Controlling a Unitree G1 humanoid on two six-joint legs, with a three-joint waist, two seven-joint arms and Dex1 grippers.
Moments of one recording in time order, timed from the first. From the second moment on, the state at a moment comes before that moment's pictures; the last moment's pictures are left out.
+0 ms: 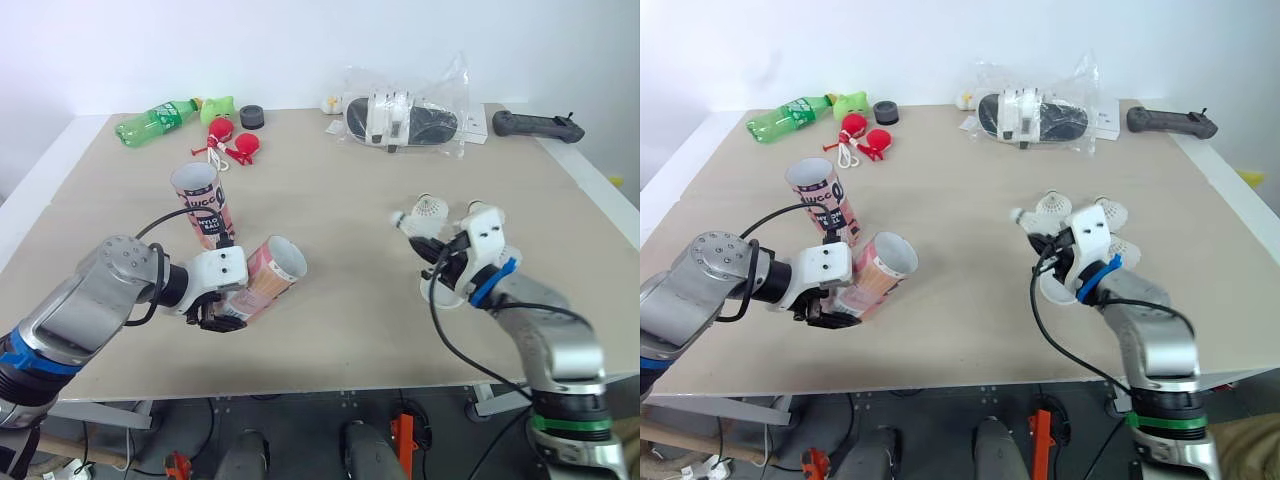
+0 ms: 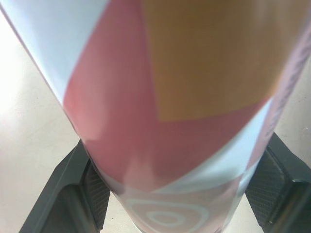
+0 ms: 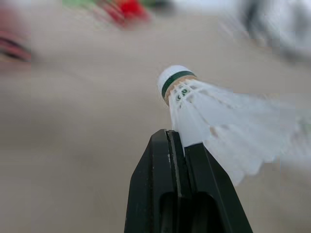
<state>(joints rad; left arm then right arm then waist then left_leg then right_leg) -0.56 0.97 -0.32 -0.41 -0.16 0.87 -1.19 -0.38 -0.59 -0.17 -0.35 0.47 0.63 0.68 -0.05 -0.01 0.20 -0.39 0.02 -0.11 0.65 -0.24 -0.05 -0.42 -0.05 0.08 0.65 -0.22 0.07</state>
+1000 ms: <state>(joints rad) -0.56 0.96 -0.32 -0.42 -0.16 0.88 -1.18 -0.86 -0.70 0.35 -0.14 0.14 0.18 1.21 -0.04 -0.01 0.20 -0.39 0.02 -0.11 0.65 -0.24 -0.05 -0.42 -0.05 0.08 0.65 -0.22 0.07</state>
